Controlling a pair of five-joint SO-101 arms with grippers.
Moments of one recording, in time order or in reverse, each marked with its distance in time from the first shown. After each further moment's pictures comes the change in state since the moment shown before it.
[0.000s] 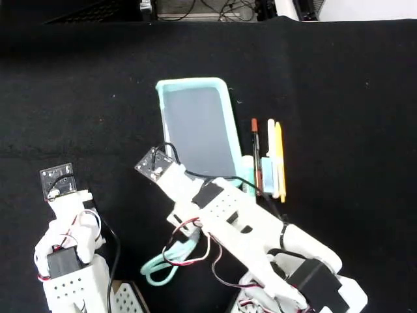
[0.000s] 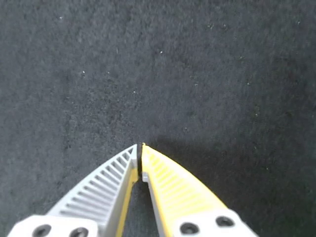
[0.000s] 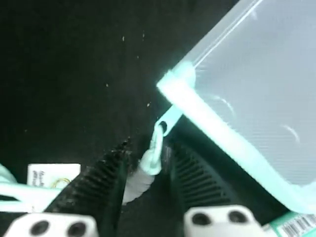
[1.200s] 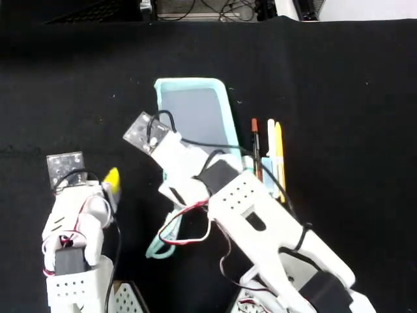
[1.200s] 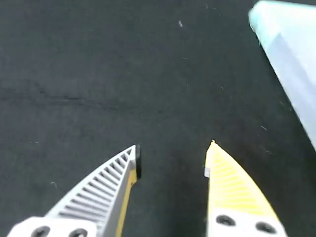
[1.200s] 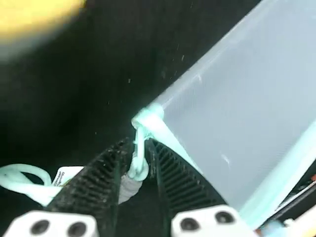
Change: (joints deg) left arm 11.7 0.0 -2.2 -18.2 2.2; right arm 3.1 -7.4 -19.9 12.3 7.4
